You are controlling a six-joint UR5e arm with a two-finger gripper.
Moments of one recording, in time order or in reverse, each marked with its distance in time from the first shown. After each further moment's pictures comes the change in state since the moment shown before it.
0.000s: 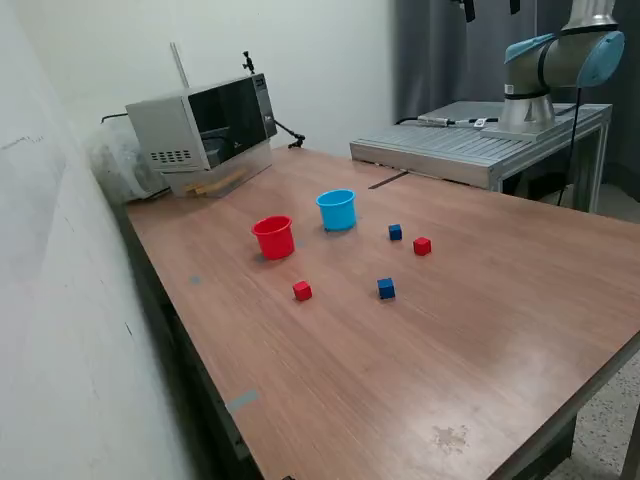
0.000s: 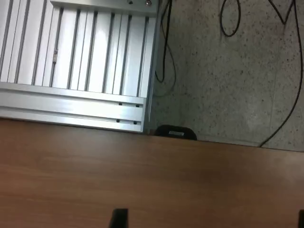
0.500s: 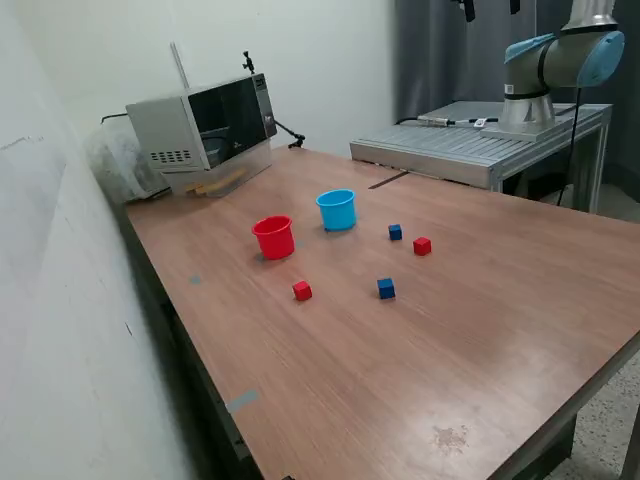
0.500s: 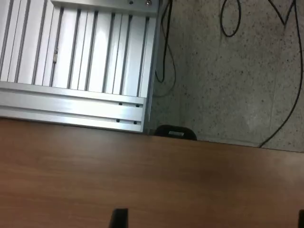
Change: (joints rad) arm 0.000 0.000 0.000 0.000 0.000 -0.004
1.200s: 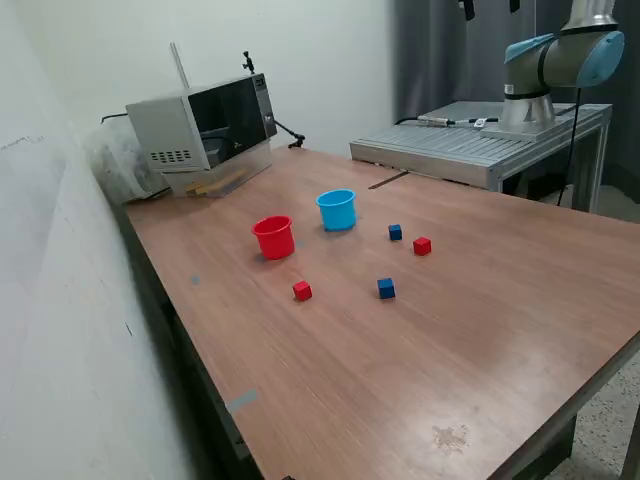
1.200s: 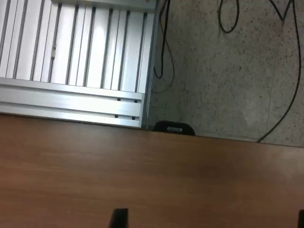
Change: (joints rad) arm 0.001 0.003 -0.009 -0.006 0.006 0.004
